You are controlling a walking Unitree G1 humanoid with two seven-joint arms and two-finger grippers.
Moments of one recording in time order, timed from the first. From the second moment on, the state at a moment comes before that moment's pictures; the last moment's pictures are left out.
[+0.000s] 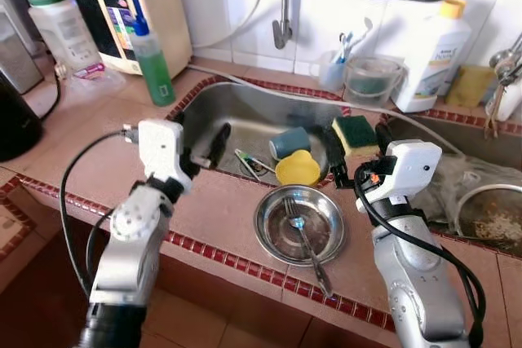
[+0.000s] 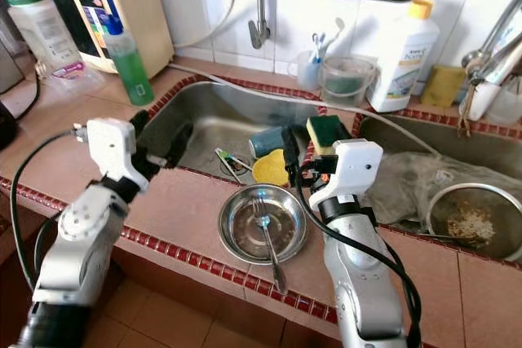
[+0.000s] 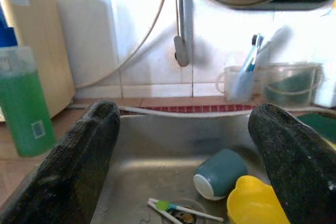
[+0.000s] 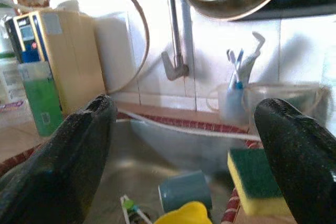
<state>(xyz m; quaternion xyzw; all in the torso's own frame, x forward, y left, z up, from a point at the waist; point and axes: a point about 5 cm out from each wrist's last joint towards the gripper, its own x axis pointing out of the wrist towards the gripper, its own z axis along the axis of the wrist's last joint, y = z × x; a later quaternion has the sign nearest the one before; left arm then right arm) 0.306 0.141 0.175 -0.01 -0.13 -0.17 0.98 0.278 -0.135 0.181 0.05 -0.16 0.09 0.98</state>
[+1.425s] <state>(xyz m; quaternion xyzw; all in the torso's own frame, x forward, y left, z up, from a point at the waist) 0.288 0.140 0.168 -0.05 -0.11 -0.17 0.98 0.283 -0.134 0.162 0.02 -0.16 0.07 0.98</state>
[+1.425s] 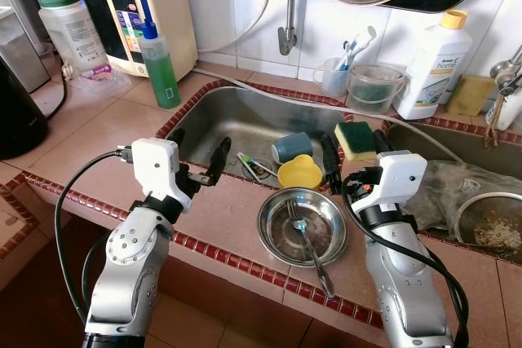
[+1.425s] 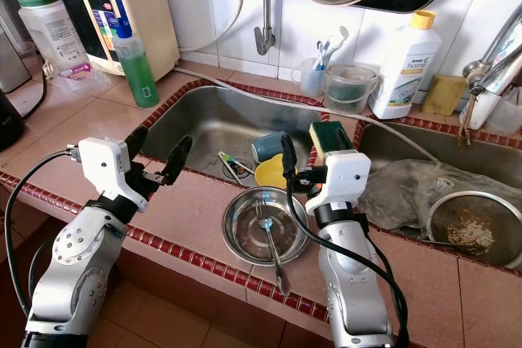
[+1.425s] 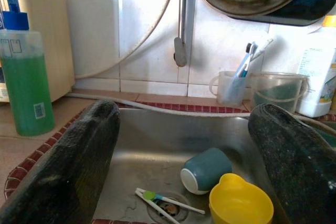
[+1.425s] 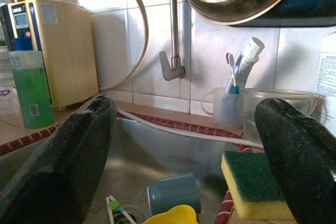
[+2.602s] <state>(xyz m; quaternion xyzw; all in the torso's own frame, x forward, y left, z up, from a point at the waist) 0.290 0.141 0.171 -0.04 -0.12 -0.17 0.98 0.287 -0.130 0.160 0.01 -0.16 0.08 0.98</state>
